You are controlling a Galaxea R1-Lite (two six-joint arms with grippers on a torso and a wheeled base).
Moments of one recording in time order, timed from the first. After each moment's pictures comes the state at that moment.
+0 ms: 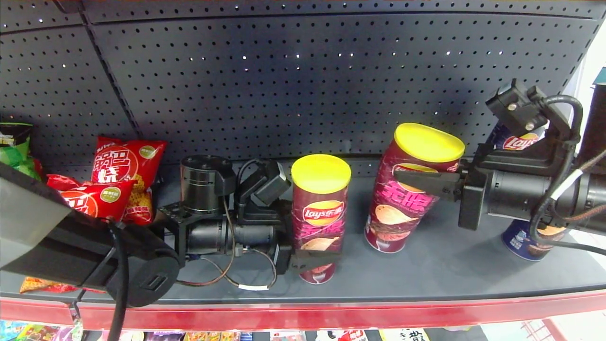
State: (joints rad) left arm -0.58 1.89 -0.79 -0.84 -0.75 0.15; right arm 0.54 1.41 -0.86 -0.35 0.31 -0.16
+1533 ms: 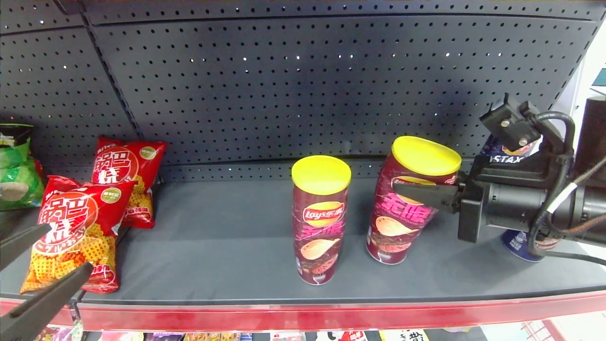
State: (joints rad) left arm 0.26 0.77 -0.11 -0.80 -0.74 -0.13; right arm 0.54 1.42 -0.82 -0.35 0.31 -0.16
